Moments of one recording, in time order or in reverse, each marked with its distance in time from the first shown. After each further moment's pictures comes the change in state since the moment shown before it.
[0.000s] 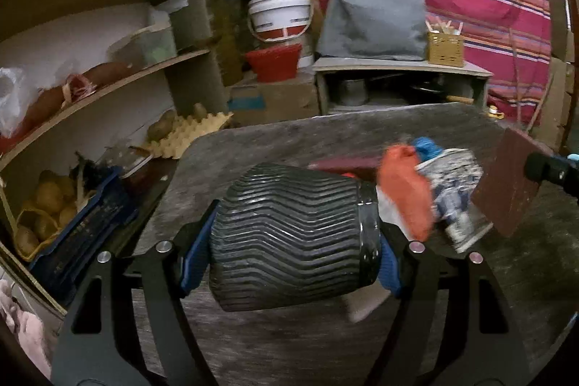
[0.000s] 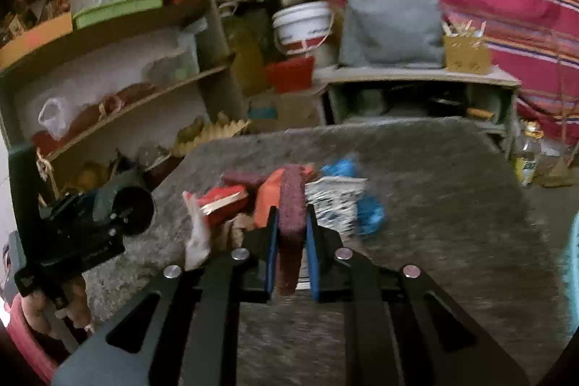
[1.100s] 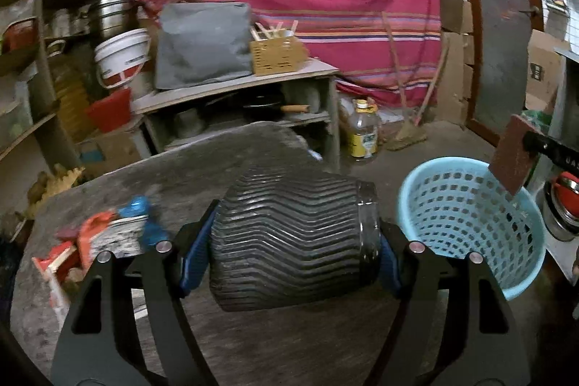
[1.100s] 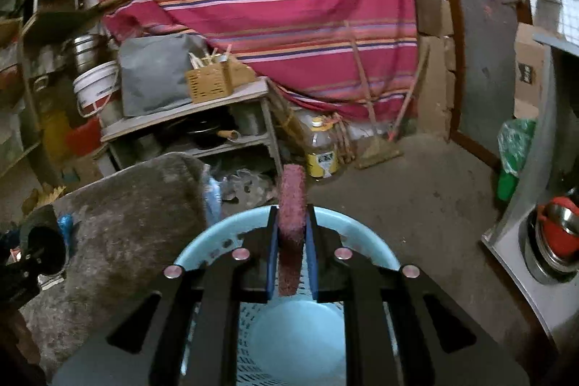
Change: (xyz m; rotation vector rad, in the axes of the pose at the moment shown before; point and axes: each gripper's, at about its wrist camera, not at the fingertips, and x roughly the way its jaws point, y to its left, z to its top) left arm -0.036 -0.337 0.032 0.185 -0.051 -0.372; right arm -0.204 -0.331 -0.012 0.263 -0.109 -0.626
